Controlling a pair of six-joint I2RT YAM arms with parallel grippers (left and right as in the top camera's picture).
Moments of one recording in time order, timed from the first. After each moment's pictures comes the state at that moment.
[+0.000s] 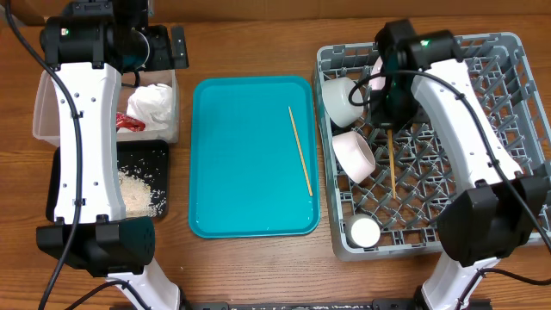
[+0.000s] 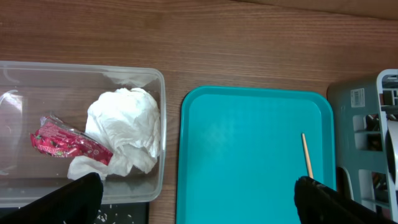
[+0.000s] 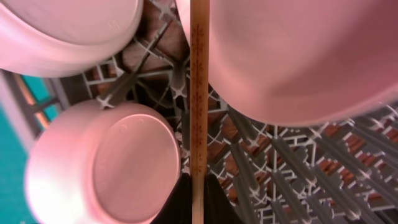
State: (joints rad) left arm 0.03 1.89 2.20 -1.29 0.10 -0.10; right arm 0.22 1.94 1.87 -1.48 0.09 0.27
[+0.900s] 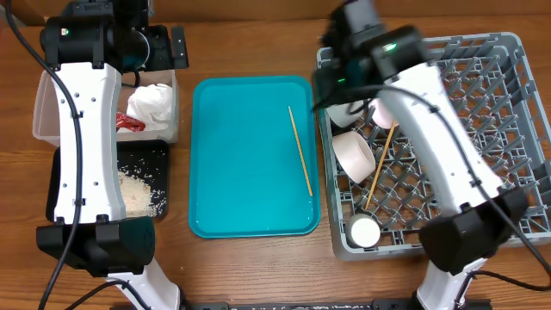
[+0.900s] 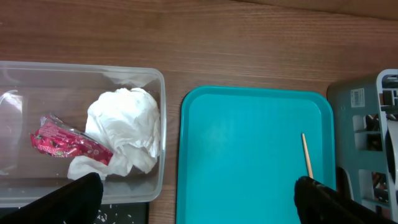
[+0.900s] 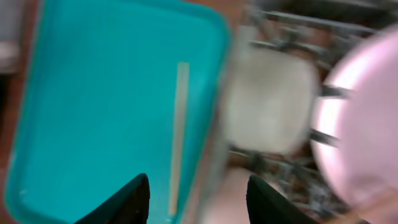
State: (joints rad) left arm 0.03 1.89 2.20 -1.29 0.10 -0.10; right arm 0.45 1.95 2.06 -1.28 -0.04 0.17
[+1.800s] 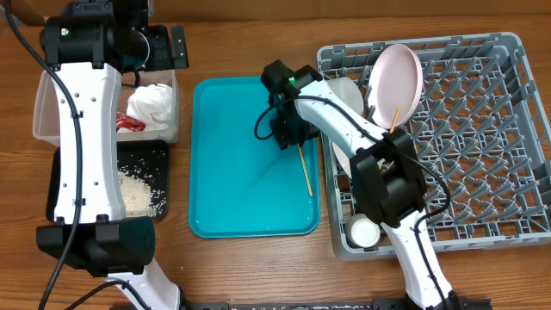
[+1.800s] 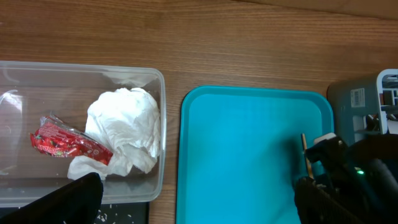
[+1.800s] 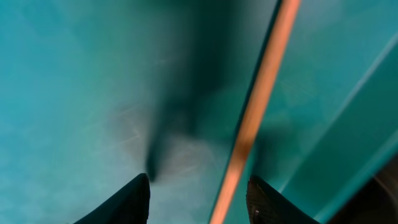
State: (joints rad) left arm 0.03 1.89 2.20 -1.29 0.10 -0.10; right arm 0.57 2.42 2.05 -1.19 -0.03 0.17
